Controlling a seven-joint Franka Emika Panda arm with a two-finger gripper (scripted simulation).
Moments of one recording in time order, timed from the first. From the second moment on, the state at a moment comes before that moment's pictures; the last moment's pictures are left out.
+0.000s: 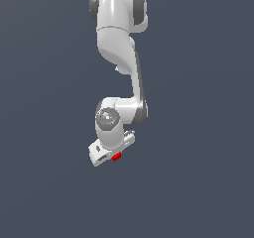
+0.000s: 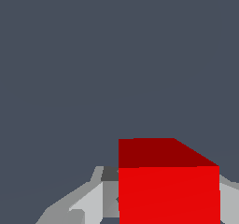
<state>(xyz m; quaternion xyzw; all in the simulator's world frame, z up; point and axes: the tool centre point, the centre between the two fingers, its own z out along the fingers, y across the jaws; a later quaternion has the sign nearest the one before) 0.089 -0.055 0.020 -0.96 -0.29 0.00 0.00</state>
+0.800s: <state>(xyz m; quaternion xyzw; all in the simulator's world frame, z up) 0.085 -0.056 0.029 -0.96 -0.29 0.00 0.00</state>
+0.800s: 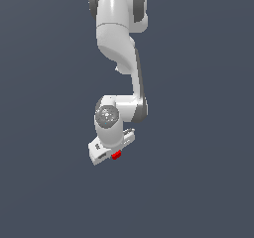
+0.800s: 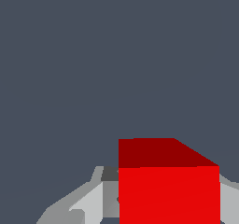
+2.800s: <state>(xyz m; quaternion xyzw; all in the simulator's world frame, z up) -0.031 -0.075 0.409 -0.96 -0.29 0.00 0.00</state>
